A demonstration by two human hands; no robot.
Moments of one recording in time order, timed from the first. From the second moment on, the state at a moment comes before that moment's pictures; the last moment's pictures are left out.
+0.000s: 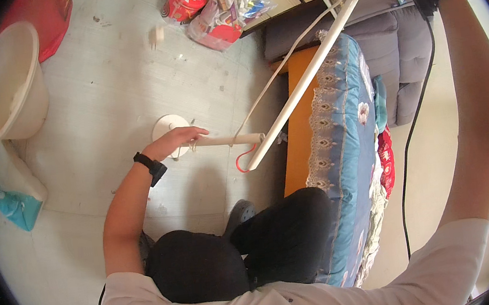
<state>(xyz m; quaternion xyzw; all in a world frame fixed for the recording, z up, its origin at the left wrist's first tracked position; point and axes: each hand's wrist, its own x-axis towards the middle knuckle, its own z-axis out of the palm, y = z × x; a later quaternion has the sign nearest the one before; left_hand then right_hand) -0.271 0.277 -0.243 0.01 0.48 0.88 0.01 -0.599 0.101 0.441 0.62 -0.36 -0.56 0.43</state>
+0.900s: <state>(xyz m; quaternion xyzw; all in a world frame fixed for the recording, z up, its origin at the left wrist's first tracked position) -0.274 0.337 -0.163 -0.20 0.63 0.62 -0.42 -0.504 0.253 0.268 0.55 -0.77 -0.23 0.21</state>
